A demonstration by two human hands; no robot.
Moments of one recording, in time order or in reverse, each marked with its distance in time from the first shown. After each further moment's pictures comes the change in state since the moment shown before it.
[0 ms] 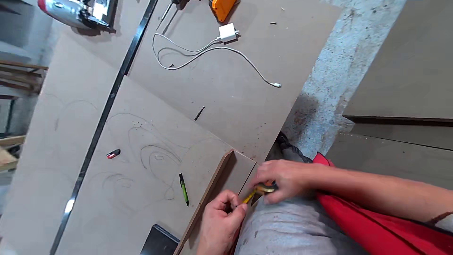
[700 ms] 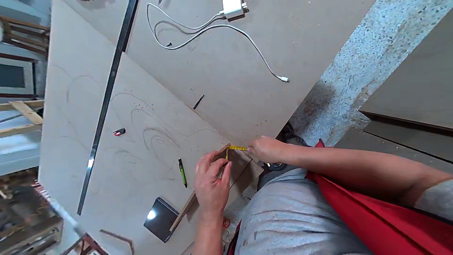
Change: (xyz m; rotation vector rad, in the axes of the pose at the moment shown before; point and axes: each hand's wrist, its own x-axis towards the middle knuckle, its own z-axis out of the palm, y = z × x) left_hand 0.071 0.000 0.032 0.888 0.454 0.299; right_hand 0.060 0.079 -0.028 -0.123 -0.167 0.474
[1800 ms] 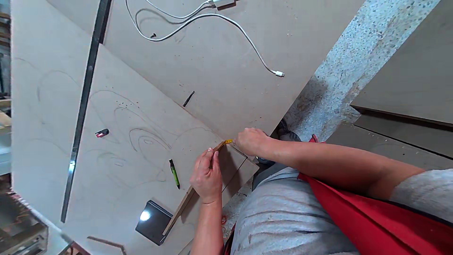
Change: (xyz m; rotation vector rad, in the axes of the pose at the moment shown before) left_hand -0.004 -0.043 0.052 0.053 0.234 -0.017; right_hand 0.032 -0.034 -0.013 -0.157 -0.024 0.238
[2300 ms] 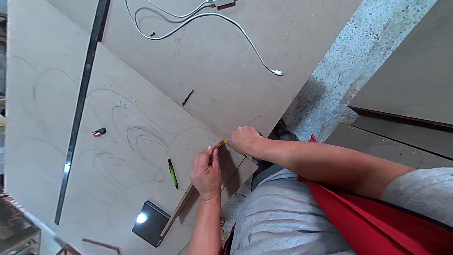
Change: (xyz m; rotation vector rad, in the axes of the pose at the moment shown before) left_hand 0.002 -0.001 0.004 0.002 -0.024 -0.013; right_hand 0.009 -0.016 -0.001 0.030 0.028 0.044
